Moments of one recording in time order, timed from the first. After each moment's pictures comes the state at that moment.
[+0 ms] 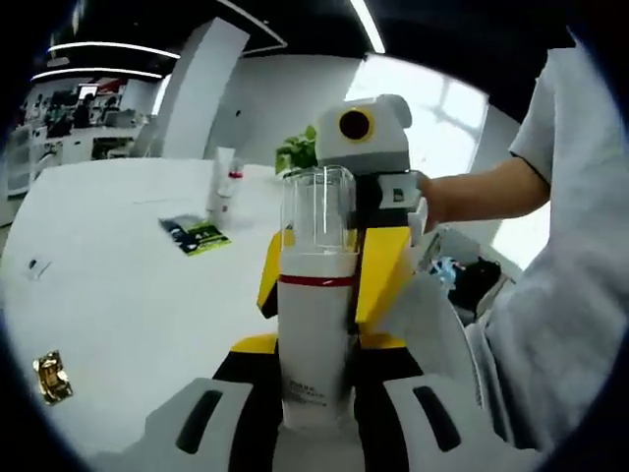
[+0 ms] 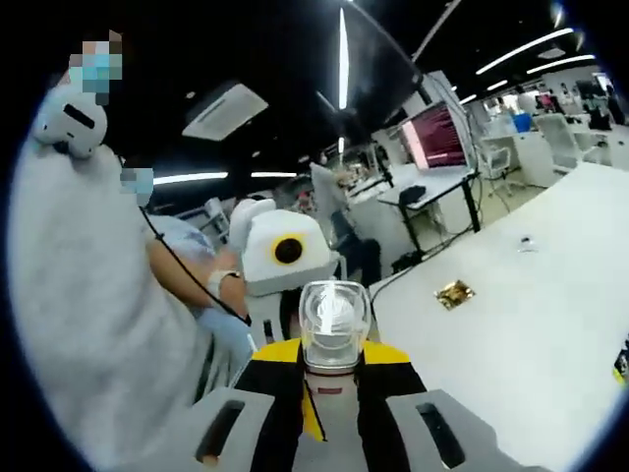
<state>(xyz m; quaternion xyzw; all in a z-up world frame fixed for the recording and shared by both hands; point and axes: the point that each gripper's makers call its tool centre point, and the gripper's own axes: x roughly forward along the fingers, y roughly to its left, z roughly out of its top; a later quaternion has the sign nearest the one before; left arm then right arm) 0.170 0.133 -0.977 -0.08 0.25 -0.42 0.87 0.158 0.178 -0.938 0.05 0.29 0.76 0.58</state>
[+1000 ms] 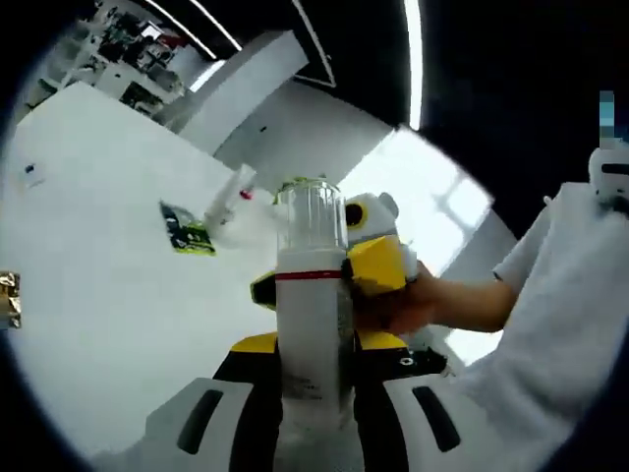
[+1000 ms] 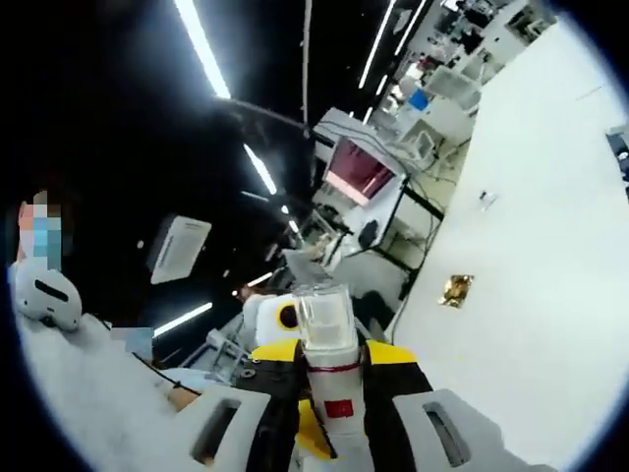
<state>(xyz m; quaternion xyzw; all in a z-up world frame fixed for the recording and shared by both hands) 0.172 0.139 -0.923 -0.36 0.23 -0.47 0.77 0.185 0.198 -0.897 0.32 0.38 0.66 0.57</state>
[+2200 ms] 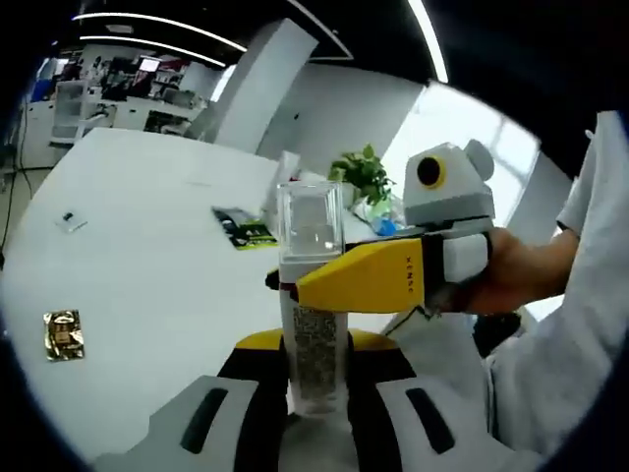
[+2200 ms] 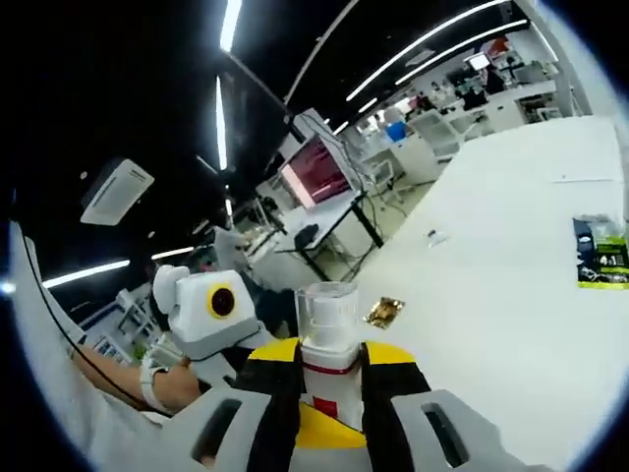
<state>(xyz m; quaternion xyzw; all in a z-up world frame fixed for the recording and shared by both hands) 0.194 0.161 -0.976 -0.17 0.27 -0.35 0.88 0.198 0.202 -0.939 0.13 0.32 0.59 0.73</state>
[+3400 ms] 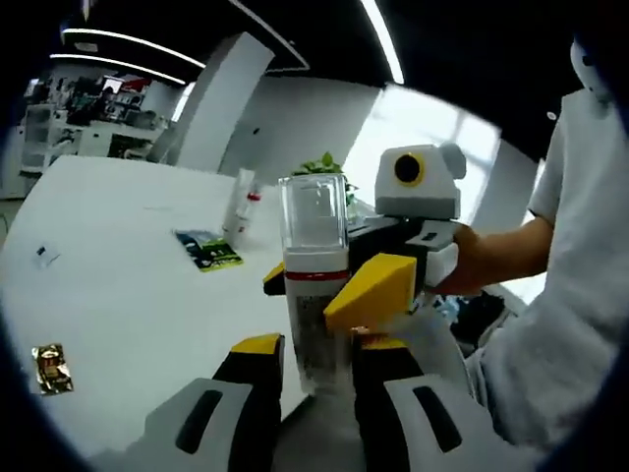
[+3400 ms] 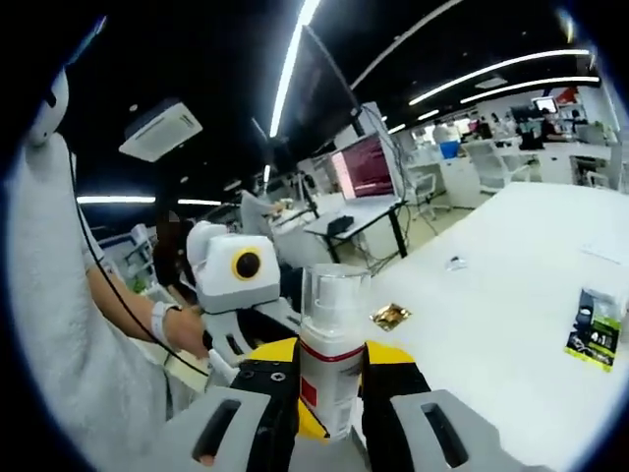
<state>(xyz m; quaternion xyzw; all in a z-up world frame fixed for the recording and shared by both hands) 0.187 0.146 -0.960 -0.13 0.21 -0.39 0.89 0.191 0.175 -0.925 0.04 0.24 0.64 0.73</state>
